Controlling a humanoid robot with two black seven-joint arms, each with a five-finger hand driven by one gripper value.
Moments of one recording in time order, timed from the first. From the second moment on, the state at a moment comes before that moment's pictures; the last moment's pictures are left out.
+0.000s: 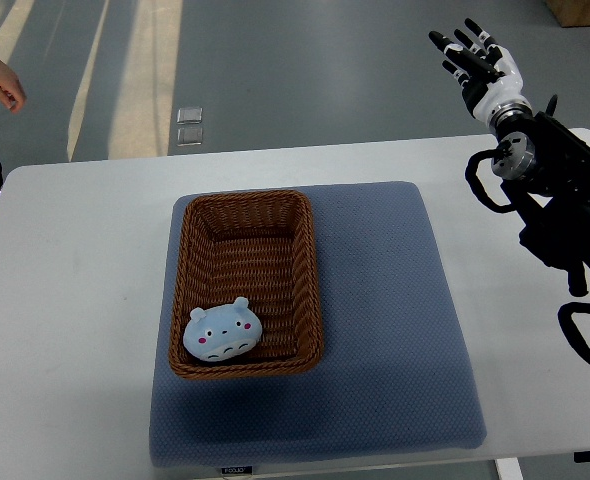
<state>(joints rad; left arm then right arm) -0.03 0.00 -0.16 -0.13 0.06 -0.05 -0.03 0.96 -0.12 1.02 0.47 -0.27 -0.10 0.21</state>
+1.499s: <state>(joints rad) -0.03 0.00 -0.16 -0.13 0.06 -0.05 -0.03 0.84 0.00 1.44 0.42 -0.81 0.00 0.23</state>
